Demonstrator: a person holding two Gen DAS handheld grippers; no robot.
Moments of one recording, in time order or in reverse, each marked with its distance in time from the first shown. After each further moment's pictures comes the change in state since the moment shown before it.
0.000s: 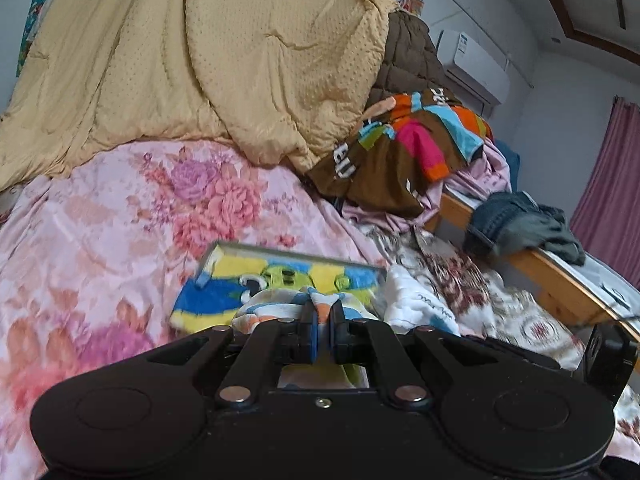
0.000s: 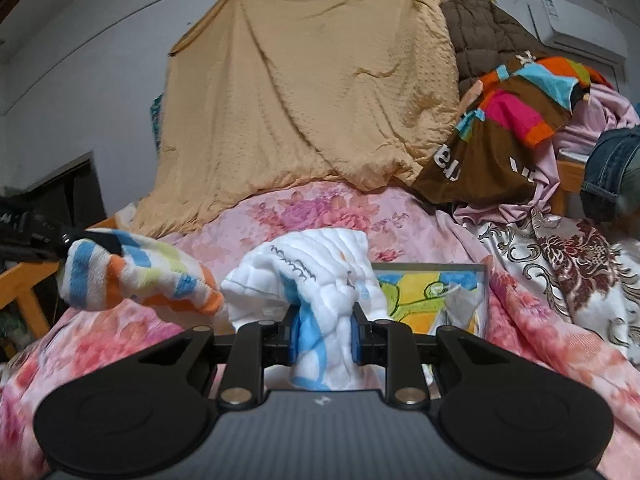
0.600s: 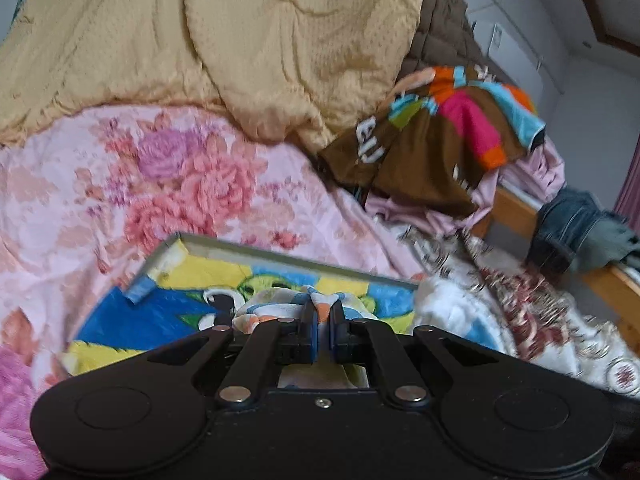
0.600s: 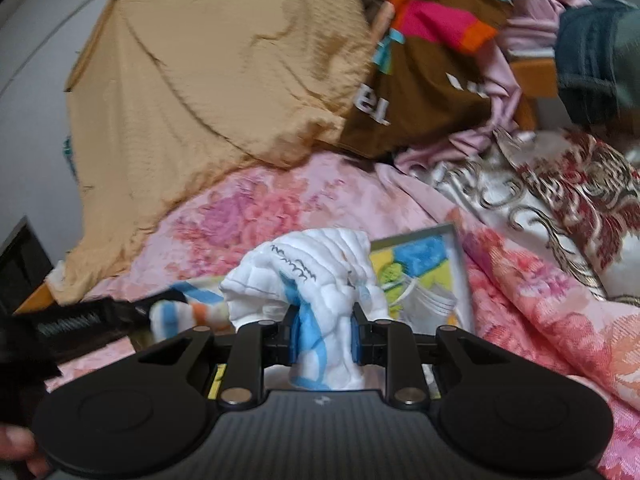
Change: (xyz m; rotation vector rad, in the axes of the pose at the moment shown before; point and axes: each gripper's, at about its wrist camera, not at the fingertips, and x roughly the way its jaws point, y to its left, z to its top) left arm 0.210 -0.003 -0.023 -0.045 -0.002 0.060; right arm 0.118 -0.097 0.005 0.303 0.098 -0.086
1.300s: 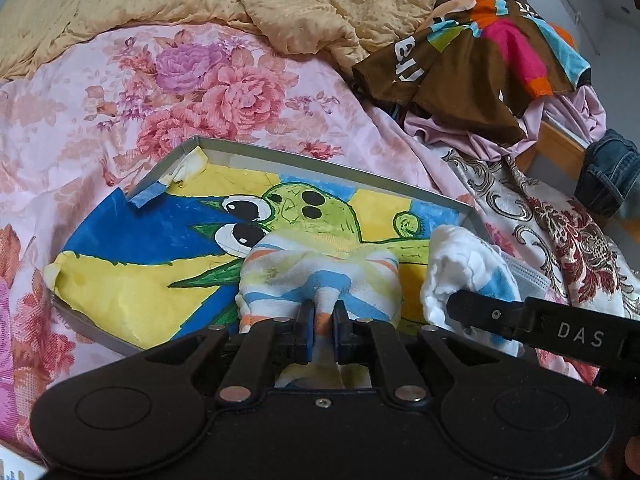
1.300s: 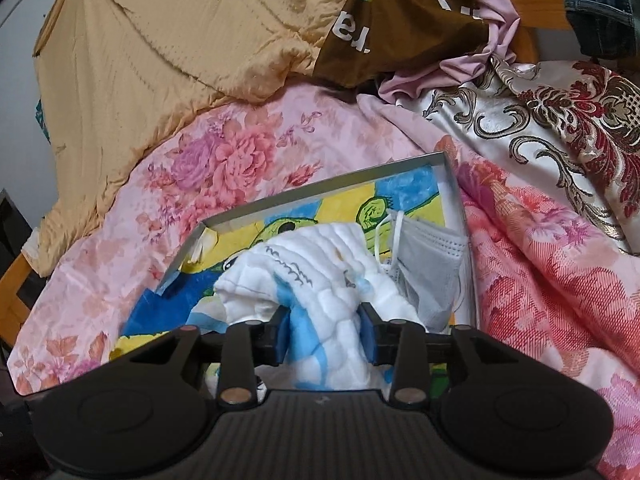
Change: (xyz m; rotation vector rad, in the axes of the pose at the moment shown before) left arm 0.035 0.018 -0.039 -0.030 0.184 0.070; right arm 0.040 -0.006 -0.012 -0.009 0.174 -0.032
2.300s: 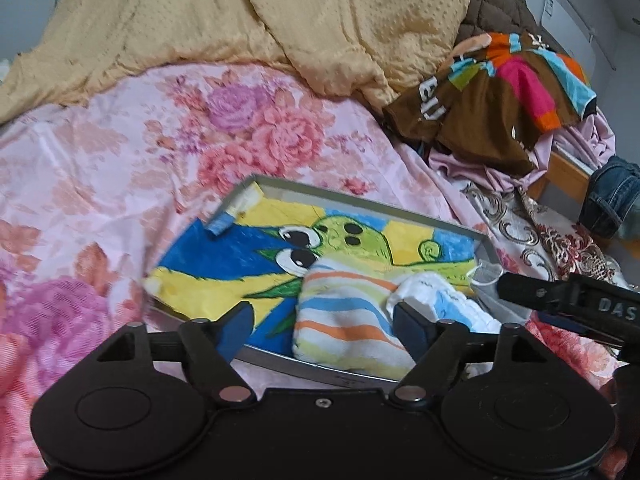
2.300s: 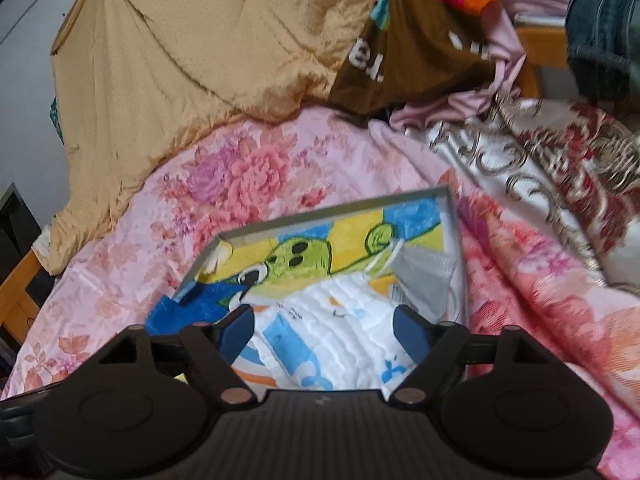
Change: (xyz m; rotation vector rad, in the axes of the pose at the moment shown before) left arm -0.078 0.014 0.004 -0.015 -0.085 0.096; right arm -0.046 0.013 0.007 -0.056 -0.085 0.006
